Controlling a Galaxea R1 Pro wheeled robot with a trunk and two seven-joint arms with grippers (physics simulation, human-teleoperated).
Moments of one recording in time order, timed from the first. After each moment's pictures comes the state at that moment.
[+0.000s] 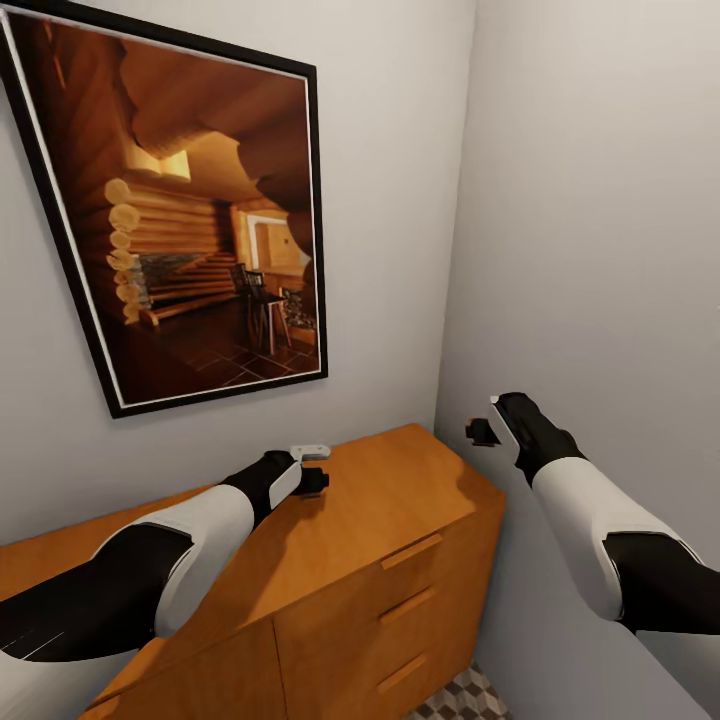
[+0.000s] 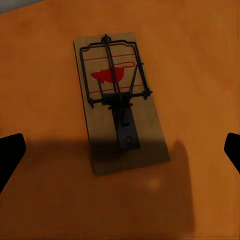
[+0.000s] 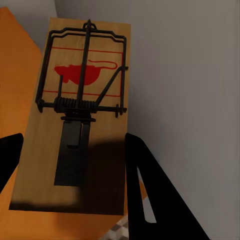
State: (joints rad) left arm -1.15 -0.17 -0.17 -0.07 0.27 0.43 0.14; right arm -1.15 -0.04 0.02 -0.49 -0.06 0.80 -0.22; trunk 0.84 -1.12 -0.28
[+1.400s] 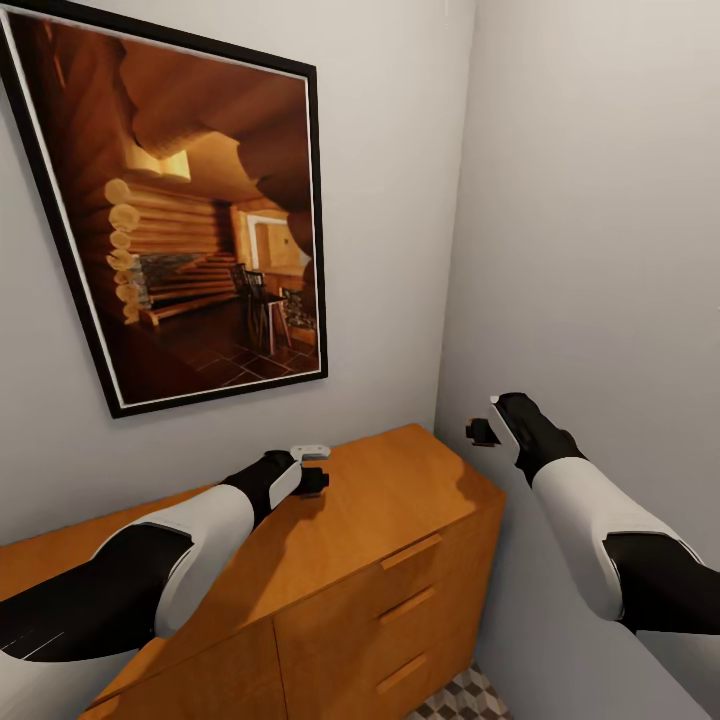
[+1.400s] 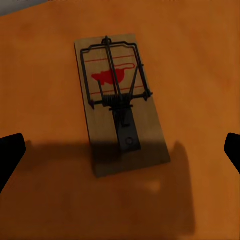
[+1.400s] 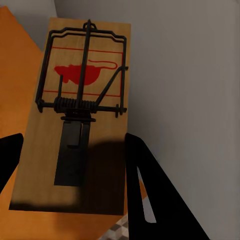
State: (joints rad) left arm -1.15 -0.17 -0.17 -0.07 0.27 0.43 0.14; right arm -1.15 -0.04 0.02 -0.49 -0.06 0.80 -0.22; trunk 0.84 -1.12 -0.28
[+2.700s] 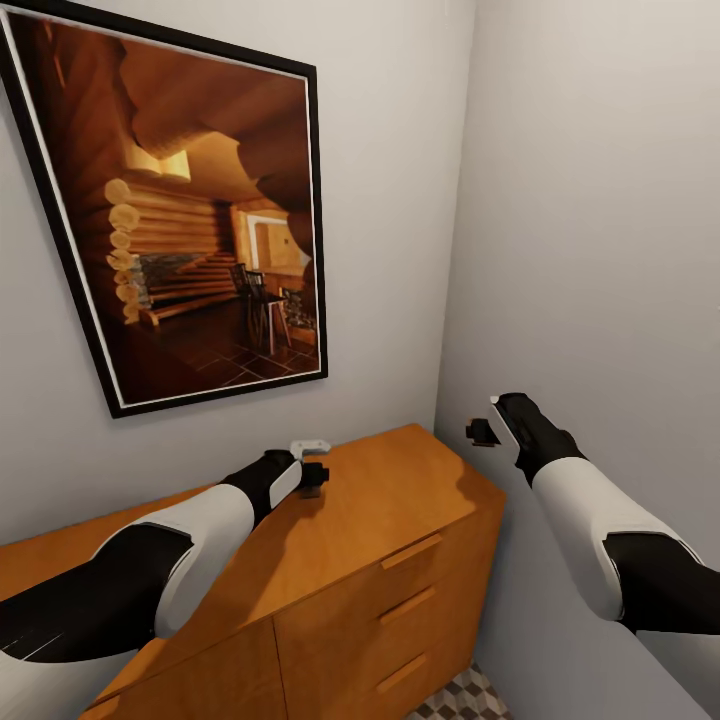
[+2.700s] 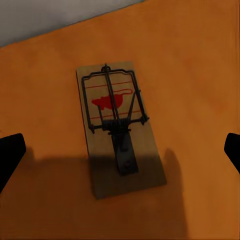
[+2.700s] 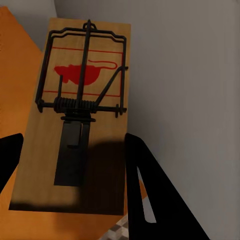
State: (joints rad) left arm -1.15 -0.17 -0.18 -0.08 0.27 0.38 0.14; right arm -1.15 -0.04 0.02 -0.49 -0.06 0.80 -0.22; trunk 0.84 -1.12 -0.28
